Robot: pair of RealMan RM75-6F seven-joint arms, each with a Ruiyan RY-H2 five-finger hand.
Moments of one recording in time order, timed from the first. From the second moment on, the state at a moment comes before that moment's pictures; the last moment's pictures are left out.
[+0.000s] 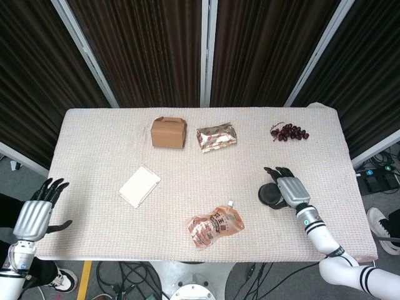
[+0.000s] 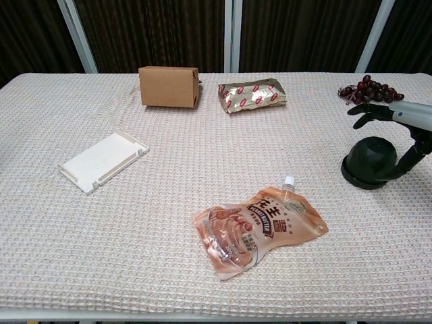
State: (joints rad) left arm -0.15 -1.28 -0.01 -1.40 1.53 1.42 -0.07; right arm 0.55 -1.41 0.10 -1.39 -1.20 0.87 0.02
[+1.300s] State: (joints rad) left arm -0.15 -1.28 -0.01 -1.39 1.52 1.42 -0.08; right arm 0.53 -1.43 0.12 -1.42 -1.18 0.92 -0.03
